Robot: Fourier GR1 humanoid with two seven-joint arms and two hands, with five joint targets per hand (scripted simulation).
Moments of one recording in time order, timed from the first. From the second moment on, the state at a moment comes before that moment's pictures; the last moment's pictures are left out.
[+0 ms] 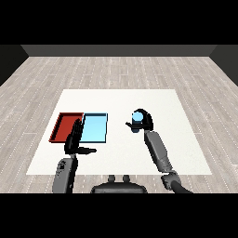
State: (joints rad) left arm 0.01 0.04 0.02 -1.65 0.08 -0.12 -0.26; right arm -0.56 -0.02 -0.03 -0.99 -0.08 -0.13 -0.29
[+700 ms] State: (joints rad) left arm -0.08 0.00 -0.11 -1.57 0.18 -0.08 -0.16; right arm -0.45 0.00 0.10 -1.28 -0.07 -0.16 -0.19
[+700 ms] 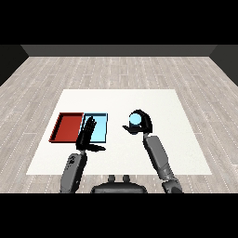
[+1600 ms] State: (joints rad) left arm -0.22 0.00 -0.32 -1.41 0.18 0.12 -0.13; right arm -0.47 0.00 0.23 -1.31 -0.09 -0.22 -0.17
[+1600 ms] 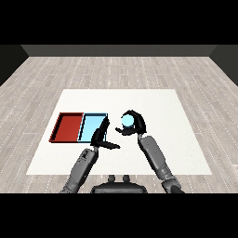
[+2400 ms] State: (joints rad) left arm -0.34 0.00 -0.42 -1.21 0.27 0.22 -0.21; right arm -0.46 0.00 0.33 -1.35 -0.09 -0.25 -0.18
